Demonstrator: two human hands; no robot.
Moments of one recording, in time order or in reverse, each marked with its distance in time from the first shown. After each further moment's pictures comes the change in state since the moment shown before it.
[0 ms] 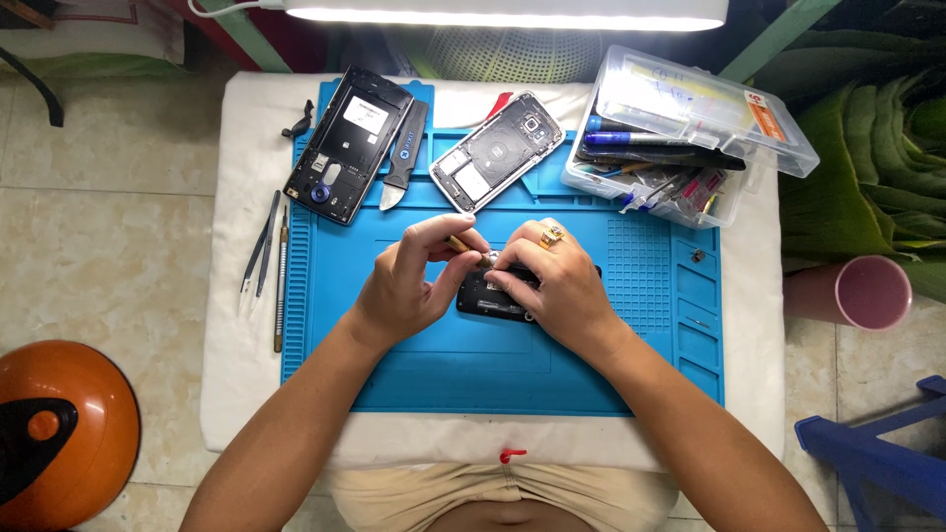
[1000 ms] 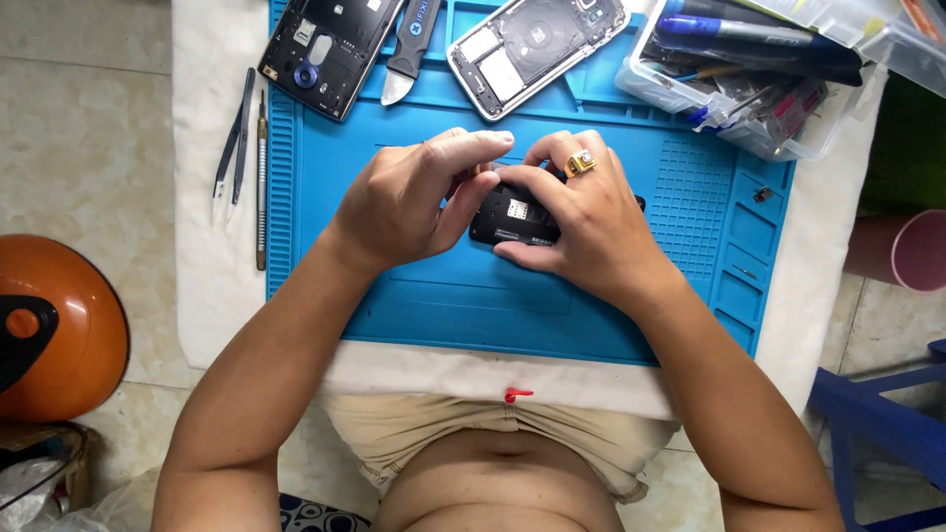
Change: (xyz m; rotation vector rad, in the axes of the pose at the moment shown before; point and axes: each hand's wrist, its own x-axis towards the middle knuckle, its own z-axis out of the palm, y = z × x) left_hand 0.012 0.008 -0.020 0.208 -0.044 0.206; right_hand 0.003 -0.009 -0.009 -0.212 -0.208 -0.114
